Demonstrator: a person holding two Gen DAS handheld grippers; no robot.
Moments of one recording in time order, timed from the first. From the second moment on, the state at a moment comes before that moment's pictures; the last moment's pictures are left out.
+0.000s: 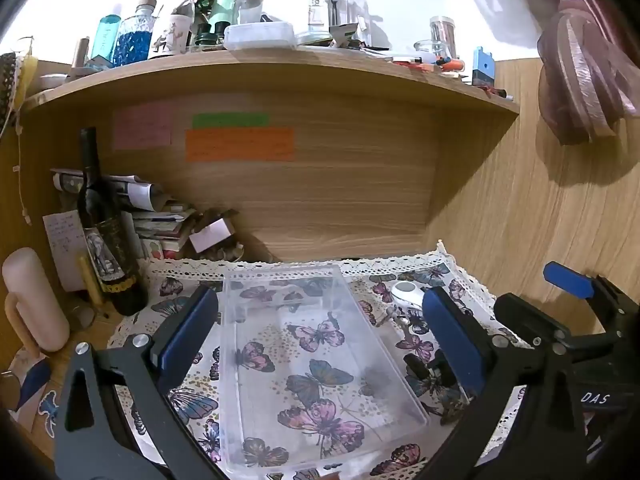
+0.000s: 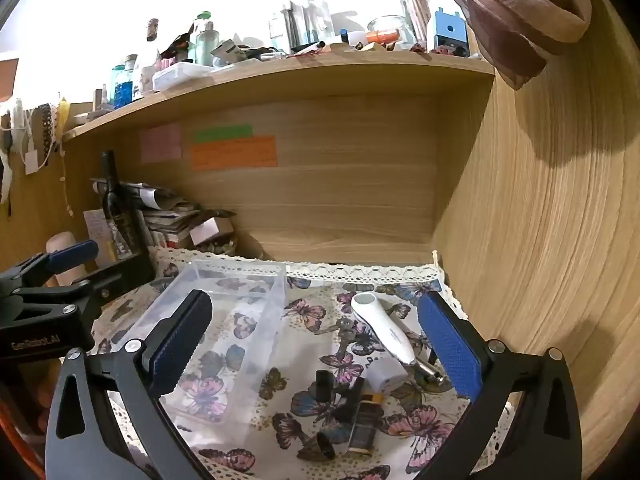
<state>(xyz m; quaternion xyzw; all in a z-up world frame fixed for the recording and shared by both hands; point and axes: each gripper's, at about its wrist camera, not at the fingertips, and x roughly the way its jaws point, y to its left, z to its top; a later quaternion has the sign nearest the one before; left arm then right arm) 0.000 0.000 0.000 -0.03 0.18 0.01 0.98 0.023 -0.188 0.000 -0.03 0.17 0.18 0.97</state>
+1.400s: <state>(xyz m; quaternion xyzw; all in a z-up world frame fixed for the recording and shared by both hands) -0.005 -0.004 0.008 -0.03 0.15 0.01 0.99 0.016 -0.182 0.002 -0.04 0.16 0.17 0.97</state>
